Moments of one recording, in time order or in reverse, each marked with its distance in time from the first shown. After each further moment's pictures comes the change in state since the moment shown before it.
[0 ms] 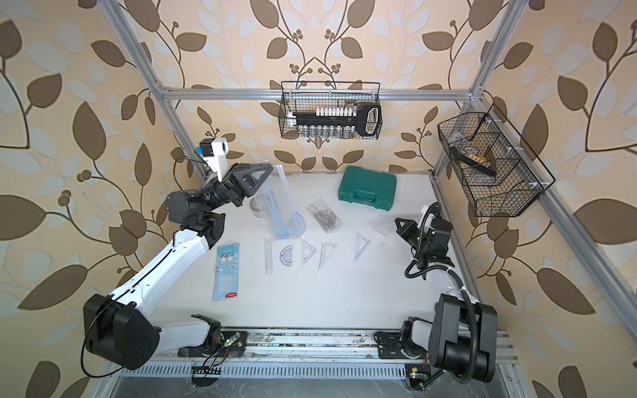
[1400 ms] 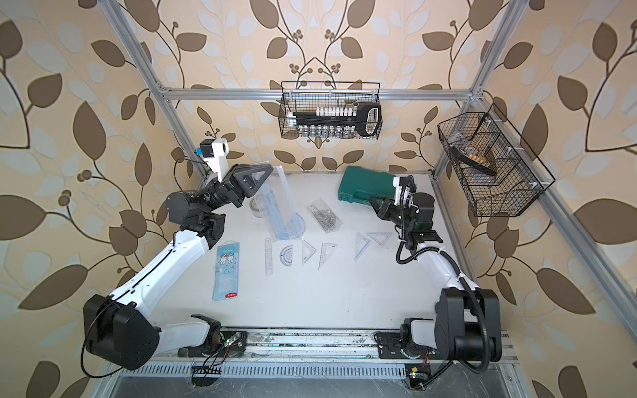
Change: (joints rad) left arm 0.000 0.000 -0.007 0.002 0.003 -0.002; right arm 0.306 0.002 0.320 -0.094 -0.133 -0.176
